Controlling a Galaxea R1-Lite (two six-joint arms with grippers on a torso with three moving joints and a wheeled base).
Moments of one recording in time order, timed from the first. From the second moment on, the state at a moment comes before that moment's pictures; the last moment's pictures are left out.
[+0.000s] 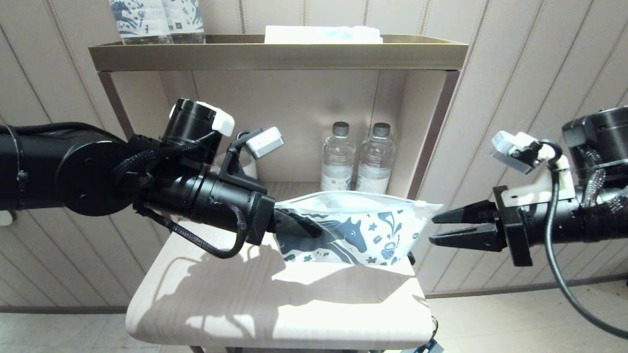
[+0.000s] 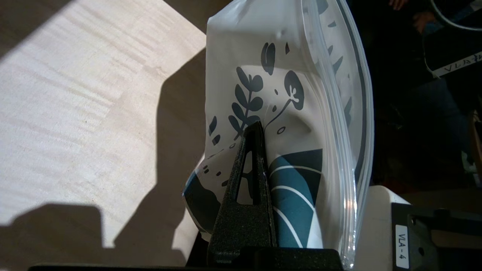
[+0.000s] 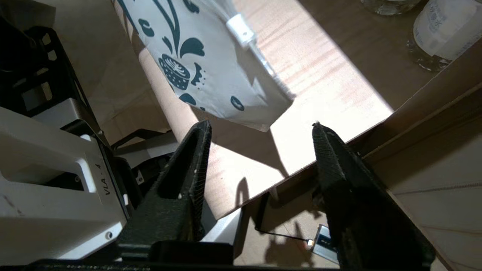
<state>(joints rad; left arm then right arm) -0.56 1.77 -1.31 0.18 -0.88 -0.03 0.15 1.46 -1.06 0.24 0.77 -0.43</state>
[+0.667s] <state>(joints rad) -0.56 1.77 -1.29 0.18 -0.92 -0.03 0.19 1.54 -1.08 0.24 0.92 -0.52</state>
